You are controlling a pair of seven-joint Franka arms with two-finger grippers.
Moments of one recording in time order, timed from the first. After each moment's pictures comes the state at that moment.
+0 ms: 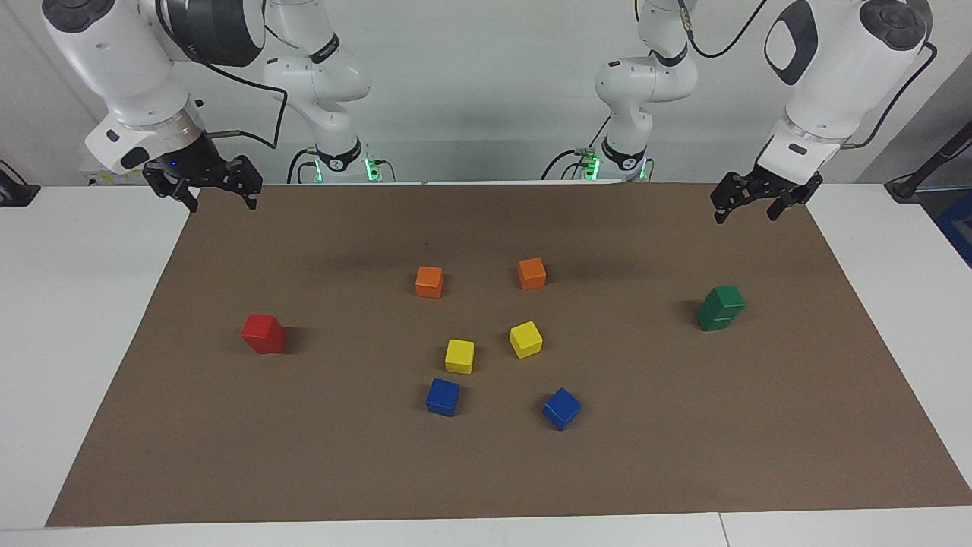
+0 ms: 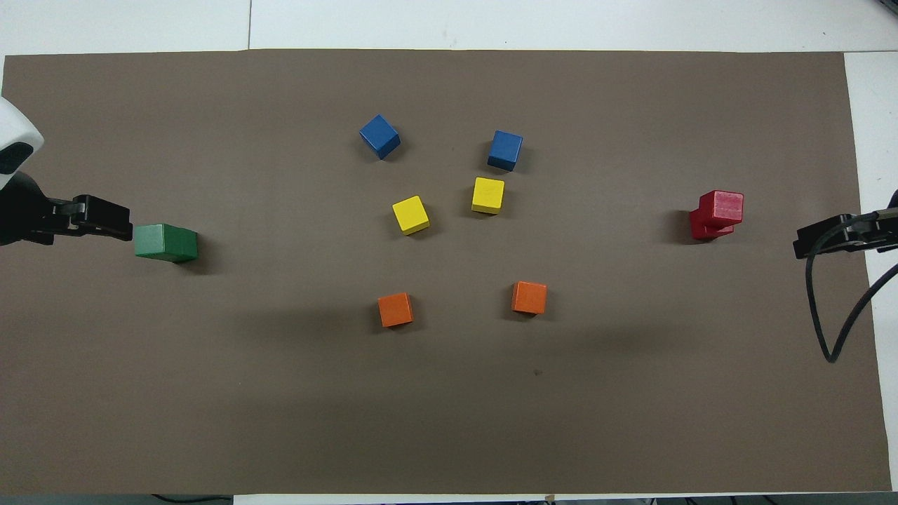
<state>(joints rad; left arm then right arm) 0.01 -0.03 -0.07 -1.68 0.02 1.61 -0.04 0.02 -0.06 -0.08 -1.70 -0.04 1.54 -0.10</state>
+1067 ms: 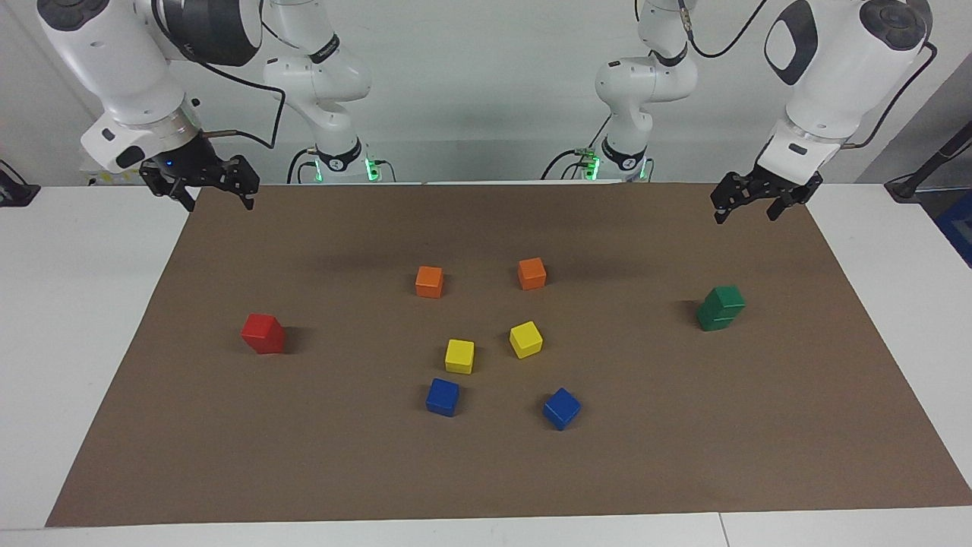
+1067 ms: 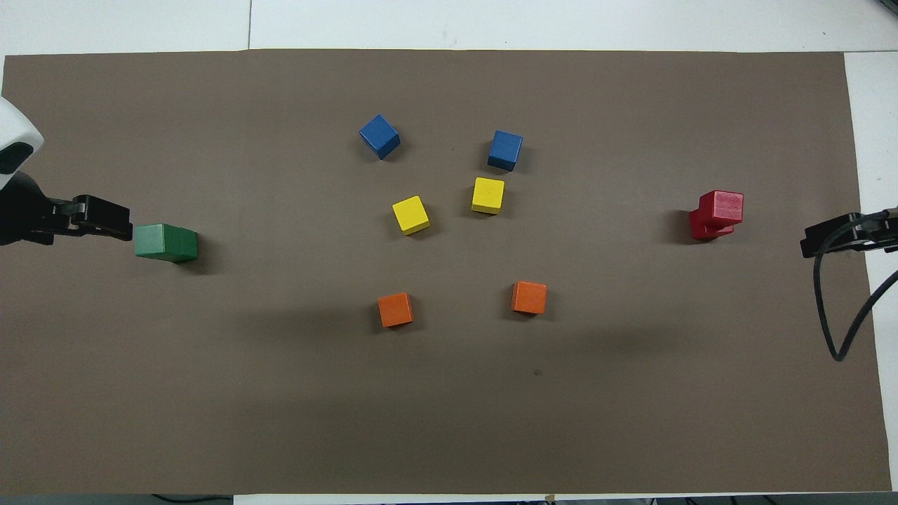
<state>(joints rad) 0.01 -0.03 -0.07 -1.68 0.02 1.61 -0.04 0.02 -0.06 -0.09 -1.69 -0.04 1.54 -0.10</state>
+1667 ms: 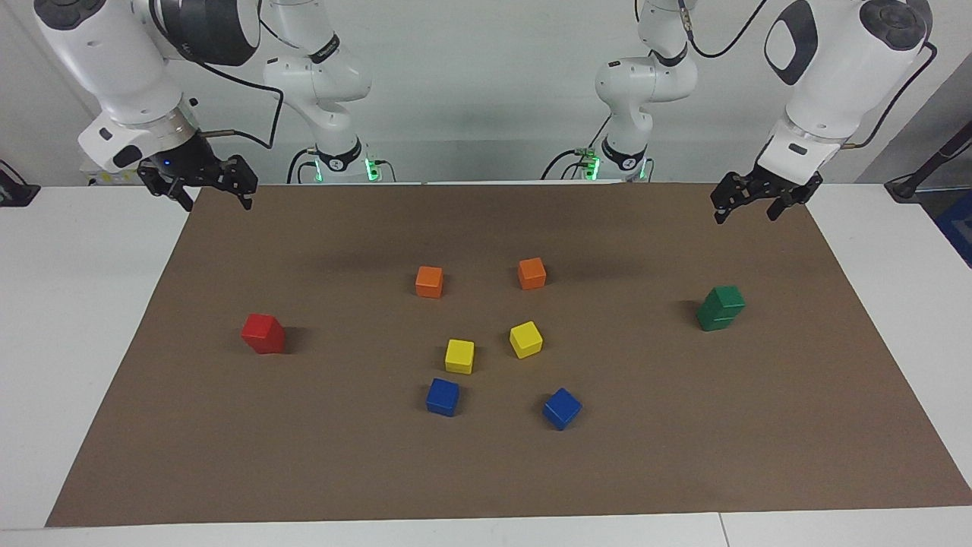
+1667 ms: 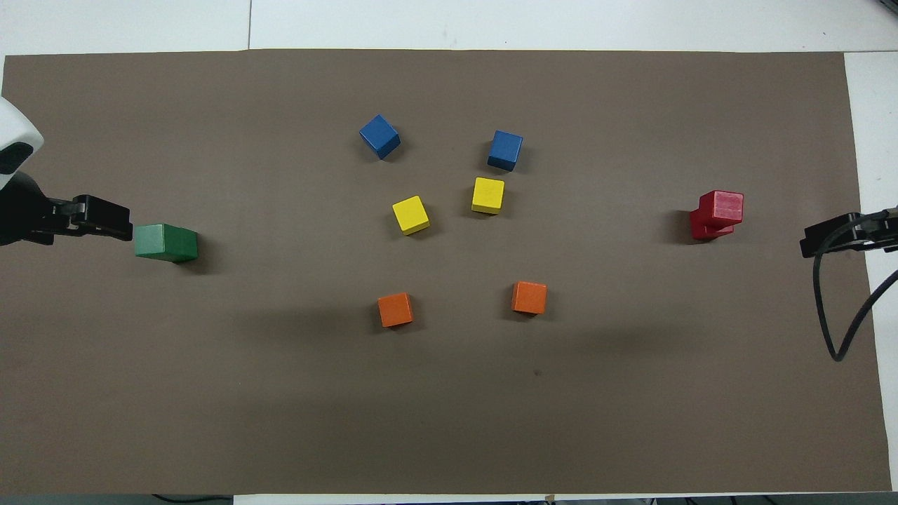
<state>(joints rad) 0.01 -0.03 -0.07 -1.68 0.02 1.61 -0.04 0.02 -0.06 -0.09 -1.69 -0.04 1.54 -0.10</state>
